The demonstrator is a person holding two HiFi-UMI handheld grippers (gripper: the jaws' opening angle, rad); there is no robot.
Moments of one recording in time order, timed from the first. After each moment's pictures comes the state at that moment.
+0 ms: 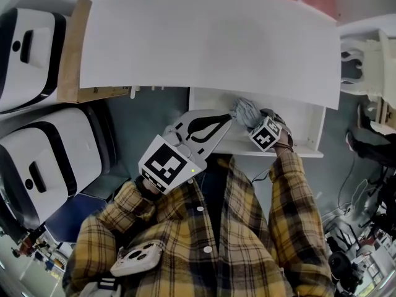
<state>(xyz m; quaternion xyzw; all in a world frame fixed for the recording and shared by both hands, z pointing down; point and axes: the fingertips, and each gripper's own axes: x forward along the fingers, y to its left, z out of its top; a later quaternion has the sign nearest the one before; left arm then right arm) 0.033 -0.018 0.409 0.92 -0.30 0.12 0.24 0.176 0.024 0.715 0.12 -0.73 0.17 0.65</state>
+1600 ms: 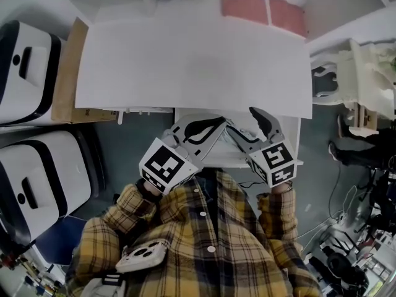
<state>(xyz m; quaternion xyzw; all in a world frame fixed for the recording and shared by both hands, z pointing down) 0.052 -0.044 0.364 0.93 -0.31 0.06 0.19 0.098 -0.060 0.433 0.32 -0.88 0.16 0.32</state>
